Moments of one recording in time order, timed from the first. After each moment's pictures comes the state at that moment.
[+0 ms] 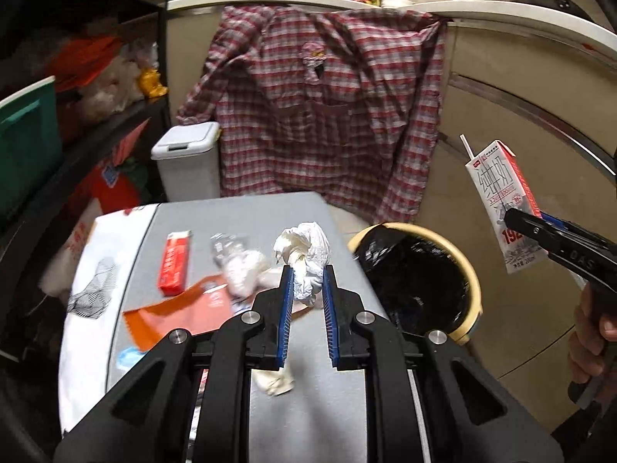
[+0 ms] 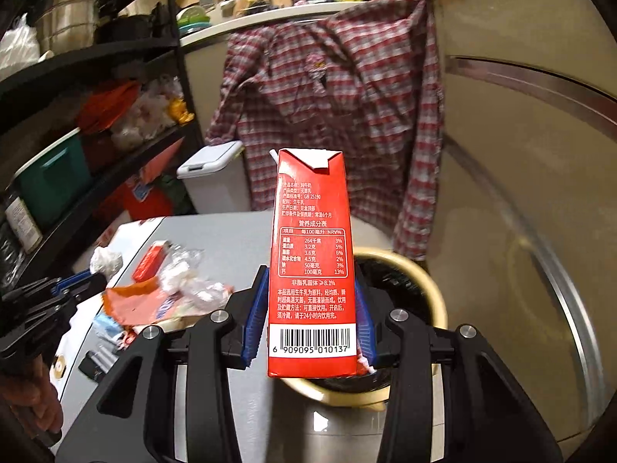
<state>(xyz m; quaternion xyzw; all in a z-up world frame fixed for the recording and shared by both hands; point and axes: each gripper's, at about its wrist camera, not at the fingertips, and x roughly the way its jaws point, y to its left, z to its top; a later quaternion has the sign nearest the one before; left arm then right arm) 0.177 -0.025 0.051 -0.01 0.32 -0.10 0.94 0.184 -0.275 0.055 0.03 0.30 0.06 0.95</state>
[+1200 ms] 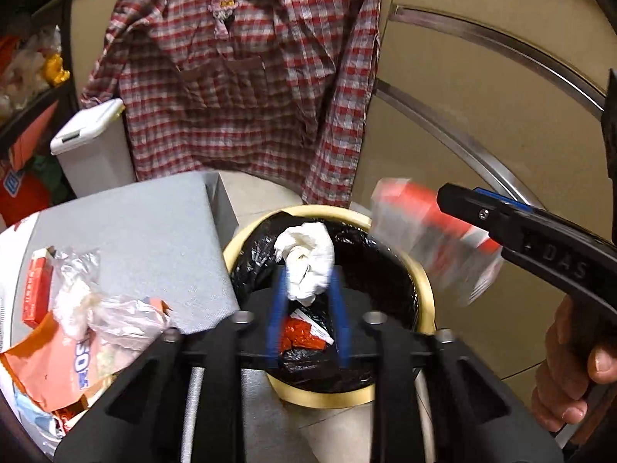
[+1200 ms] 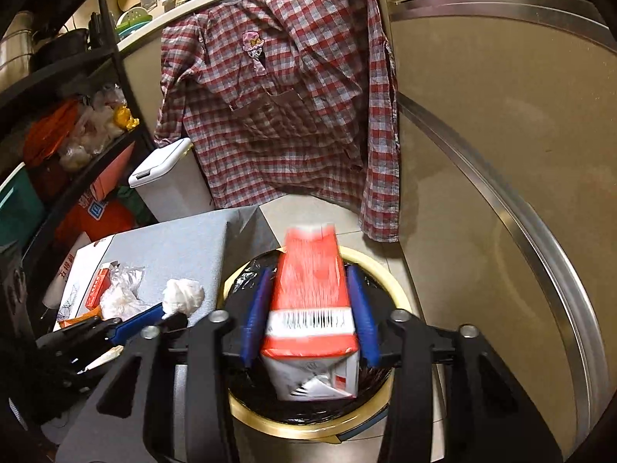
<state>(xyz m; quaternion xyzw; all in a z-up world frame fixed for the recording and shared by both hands) 0.263 -0.161 -0.004 -0.01 0.39 -0.19 0.90 0.251 -0.332 0.020 0.08 0.34 0.01 0.94</state>
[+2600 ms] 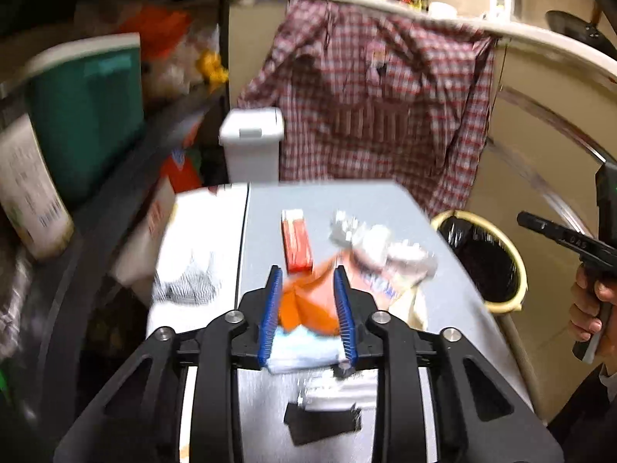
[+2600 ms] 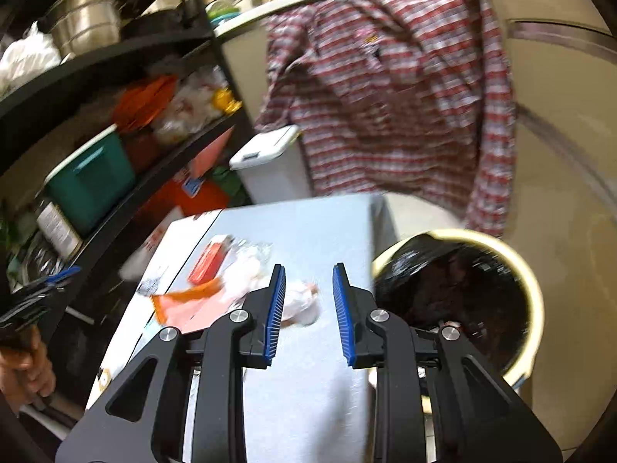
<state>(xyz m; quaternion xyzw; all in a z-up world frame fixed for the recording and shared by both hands) 0.162 0.147 0.040 -0.02 0.35 -0.06 0.93 0.209 -0.178 0.018 0.08 0.33 0.18 0.92</state>
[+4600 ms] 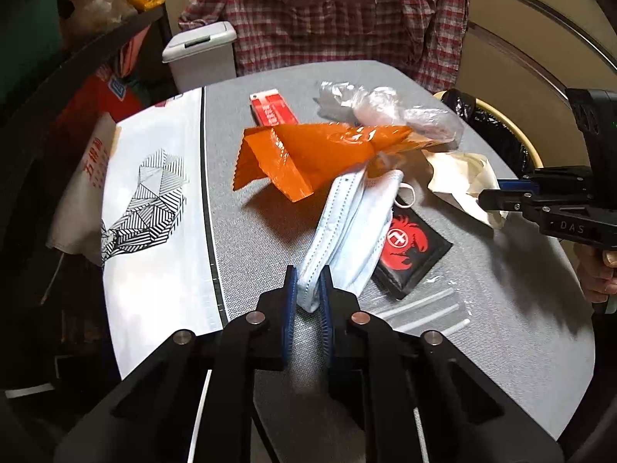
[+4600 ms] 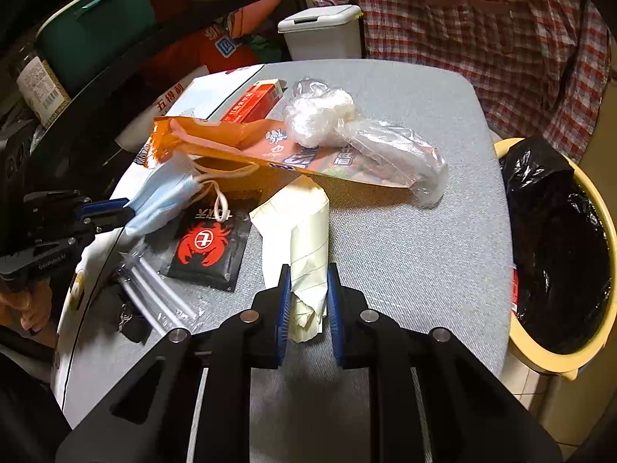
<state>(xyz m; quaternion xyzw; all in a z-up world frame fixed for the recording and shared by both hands) 0.186 0.158 -0.056 0.07 0.47 -0.14 0.87 0.215 -0.077 -0.083 -0.02 0.48 0.22 0.85</state>
